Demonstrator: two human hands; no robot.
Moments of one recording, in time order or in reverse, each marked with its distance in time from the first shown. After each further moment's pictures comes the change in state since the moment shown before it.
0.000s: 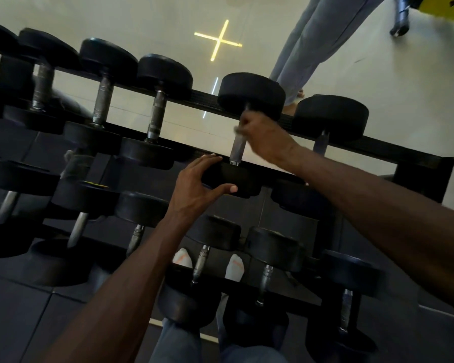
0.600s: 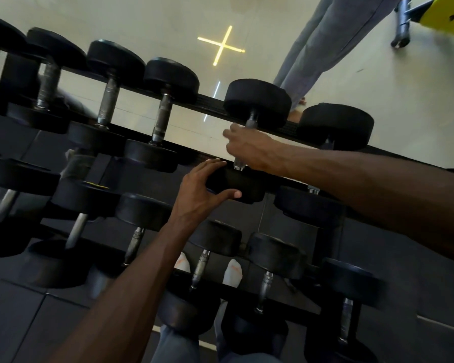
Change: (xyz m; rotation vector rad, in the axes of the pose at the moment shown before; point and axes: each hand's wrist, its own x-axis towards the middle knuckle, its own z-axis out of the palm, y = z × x) left_hand 0.001 -0.002 0.001 -0.051 0.006 -0.005; right_hand 0.037 -0.033 0.005 -0.549 -0.322 -0.297
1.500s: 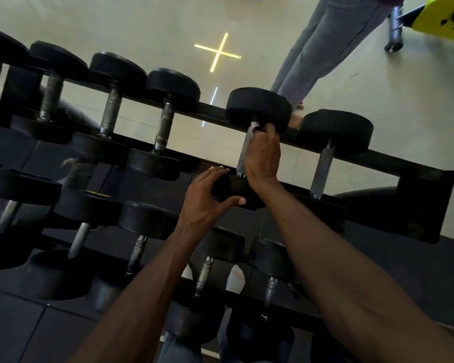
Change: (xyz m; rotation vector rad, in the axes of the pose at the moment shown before) left_hand 0.000 -0.005 0.005 -0.002 -0.007 -0.037; right_hand 0.008 -0.030 0.032 0.599 0.713 1.121
